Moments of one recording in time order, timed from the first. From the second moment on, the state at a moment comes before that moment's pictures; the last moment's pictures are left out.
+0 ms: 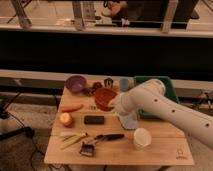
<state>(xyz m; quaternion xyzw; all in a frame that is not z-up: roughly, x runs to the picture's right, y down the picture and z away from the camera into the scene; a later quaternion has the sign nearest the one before) 0.020 0.096 0.687 -0.16 -0.25 -0.04 0.95</state>
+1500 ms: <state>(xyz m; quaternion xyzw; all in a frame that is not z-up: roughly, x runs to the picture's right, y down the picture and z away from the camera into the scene) -0.156 0.009 0.778 -0.03 -0.36 -0.15 0.92</state>
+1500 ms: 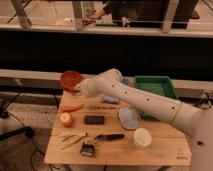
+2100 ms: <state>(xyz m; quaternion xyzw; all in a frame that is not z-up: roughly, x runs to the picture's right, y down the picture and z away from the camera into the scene) -0.177 0.003 0.802 -0.03 -0.35 -0.17 0.92</state>
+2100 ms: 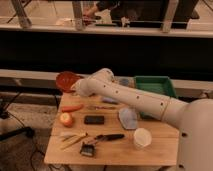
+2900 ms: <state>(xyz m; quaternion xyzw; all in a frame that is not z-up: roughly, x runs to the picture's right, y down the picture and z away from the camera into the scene) -0.188 -0.006 0.836 -0.02 -0.33 -0.18 0.93</state>
